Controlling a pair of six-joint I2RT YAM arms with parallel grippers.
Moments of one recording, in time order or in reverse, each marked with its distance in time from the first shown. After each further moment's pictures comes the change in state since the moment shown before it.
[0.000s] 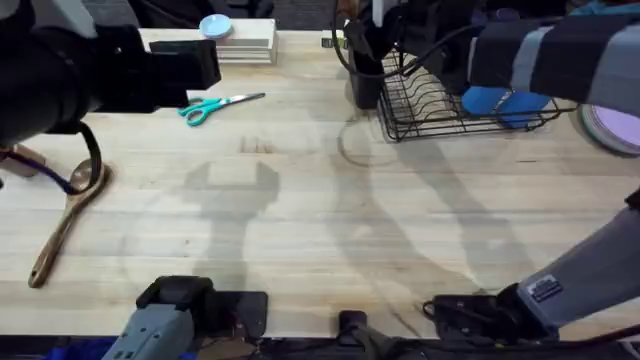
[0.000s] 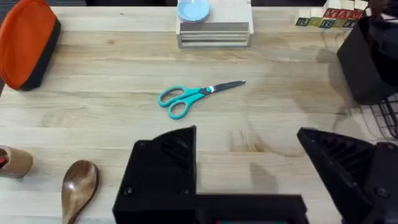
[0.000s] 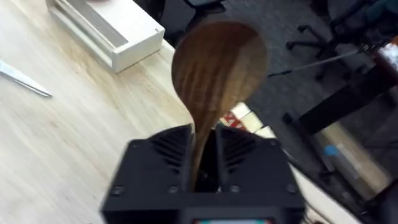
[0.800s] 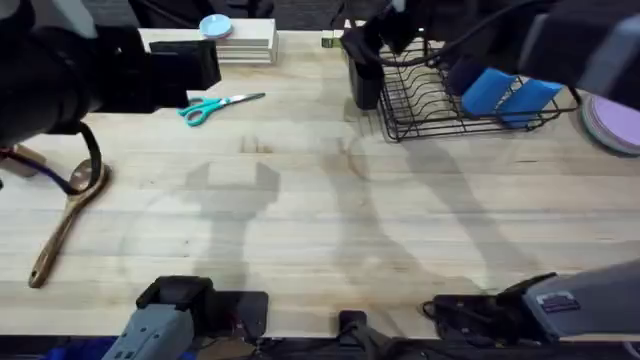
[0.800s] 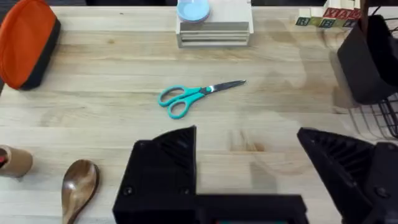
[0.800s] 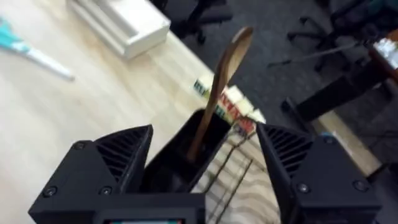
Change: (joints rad) left arm 0.000 0.000 0.000 -0.002 0.000 0.000; right arm 0.000 -0.203 0.000 -0.269 0.006 -0.036
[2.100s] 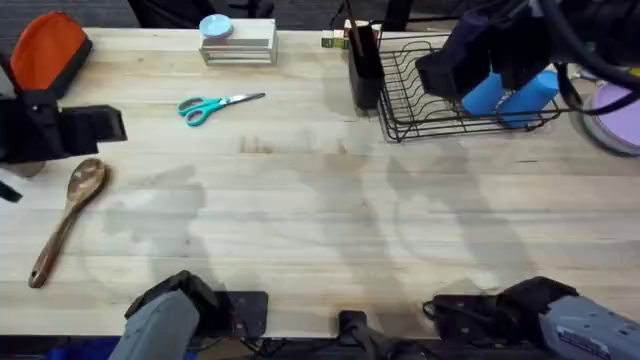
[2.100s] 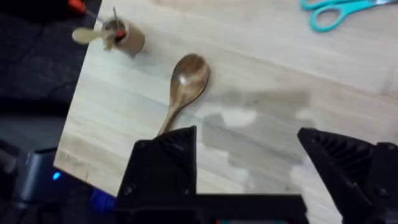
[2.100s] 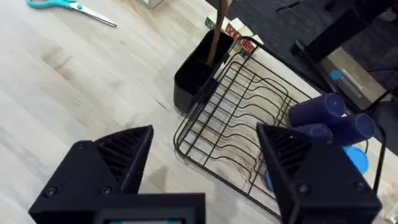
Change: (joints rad) left arm 0.616 0.155 0.000 -0.181 -0.001 0.348; right arm -0.004 -0.546 0.000 -0.693 0.067 0.110
